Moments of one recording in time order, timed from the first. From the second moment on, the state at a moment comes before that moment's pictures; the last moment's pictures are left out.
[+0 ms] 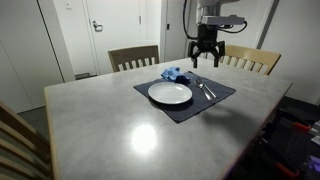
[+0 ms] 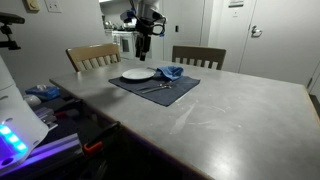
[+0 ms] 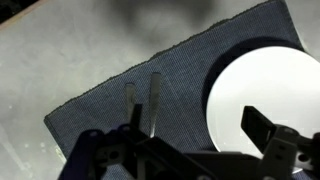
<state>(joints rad) 0.02 0.17 -0.01 -2.27 0.13 2.21 0.42</state>
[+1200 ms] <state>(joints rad) 0.02 0.42 -0.06 -2.11 0.15 2.21 0.41</state>
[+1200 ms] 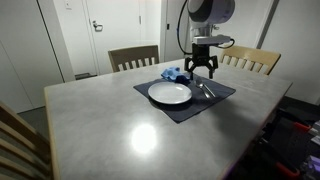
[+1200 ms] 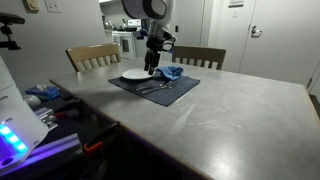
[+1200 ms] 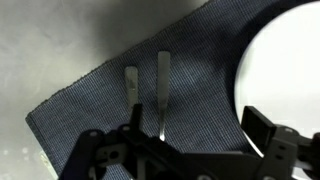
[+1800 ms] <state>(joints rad) 0.03 0.44 -0.06 -2.12 0.15 2.21 0.47</state>
